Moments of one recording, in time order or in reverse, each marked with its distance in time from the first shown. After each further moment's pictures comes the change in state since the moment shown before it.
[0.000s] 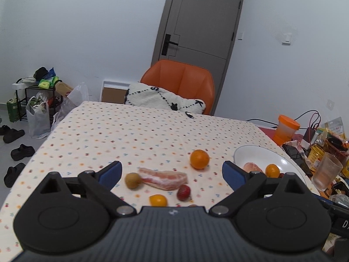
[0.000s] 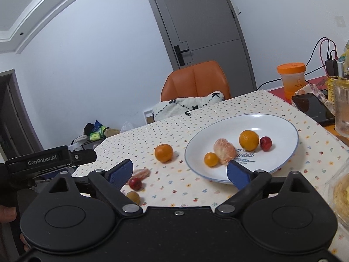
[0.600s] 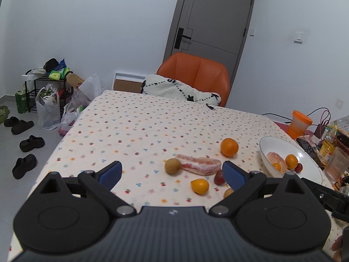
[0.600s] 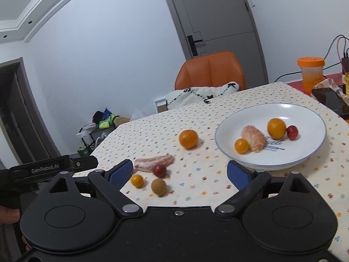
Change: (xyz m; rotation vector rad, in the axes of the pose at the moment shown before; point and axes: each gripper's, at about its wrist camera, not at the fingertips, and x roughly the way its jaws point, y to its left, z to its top) left arm -0.009 0.055 -0.011 -0.022 0.035 0.033; right arm 0.013 0.041 -0.014 -0.036 0.051 0.049
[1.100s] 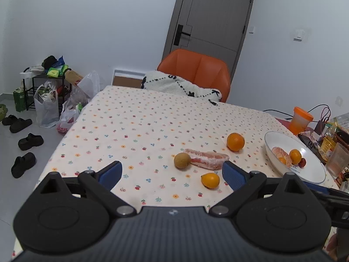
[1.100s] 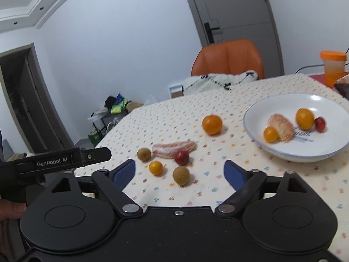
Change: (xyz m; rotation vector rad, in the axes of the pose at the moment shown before) left arm 0.007 0.019 -0.006 0.001 0.022 -0.018; right arm 0.029 0.024 -0.010 -0.042 0.087 0.064
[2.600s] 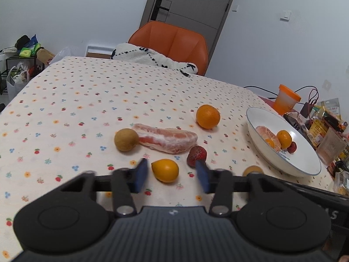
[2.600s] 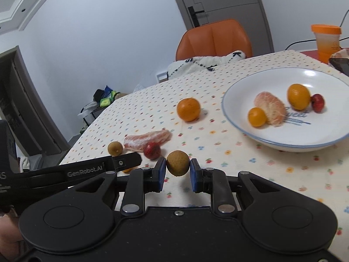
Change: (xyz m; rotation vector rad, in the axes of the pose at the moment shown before) left arm 0.074 -0.048 -0.018 0.003 0.124 -0.122; right arm 0.024 -0.042 -0.001 0.083 0.058 -0.036
